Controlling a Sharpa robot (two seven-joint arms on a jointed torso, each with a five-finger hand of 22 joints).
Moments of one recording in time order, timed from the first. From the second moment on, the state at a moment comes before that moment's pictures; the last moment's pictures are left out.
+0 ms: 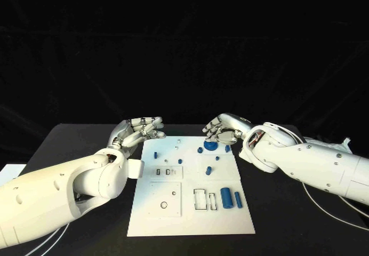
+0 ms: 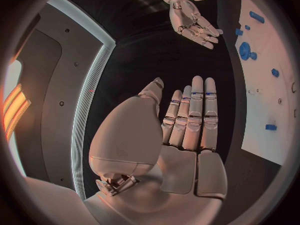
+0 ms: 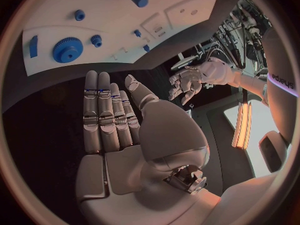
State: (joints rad) left arm 1.13 -0.85 -0.01 1.63 0.00 -0.48 0.50; left_hand 1.40 -0.05 0.12 0.20 0.17 0.96 0.21 0.12 0.07 1.05 0.15 0.15 0.07 1.17 0.09 0.28 0.22 0.18 0.94 0.20 0.41 0.20; right arm 1.13 -0.77 0.07 1.39 -1.39 -0.35 0.05; right_hand 1.31 0.08 0.17 -0.27 0.16 1.01 0.17 0.08 0.07 1.16 0.12 0.08 0.06 1.33 0.05 0.16 0.11 0.16 1.10 0.15 0.42 0.20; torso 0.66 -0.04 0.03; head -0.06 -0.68
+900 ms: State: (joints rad) left arm 1.14 -0.89 0.00 1.72 0.08 -0.44 0.48; left_hand 1.40 -0.05 0.12 0.19 0.17 0.96 0.21 0.11 0.07 1.06 0.15 0.13 0.07 1.18 0.09 0.28 0.25 0.18 0.95 0.20 0.41 0.21; right arm 1.13 -0.73 0.08 1.40 -1.83 -0.20 -0.13; right_hand 1.25 -0.03 0.32 -0.14 0.13 1.05 0.12 0.07 0.07 1.16 0.08 0.06 0.06 1.46 -0.01 0.66 0.45 0.15 1.25 0.09 1.09 0.81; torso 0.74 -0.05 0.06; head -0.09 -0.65
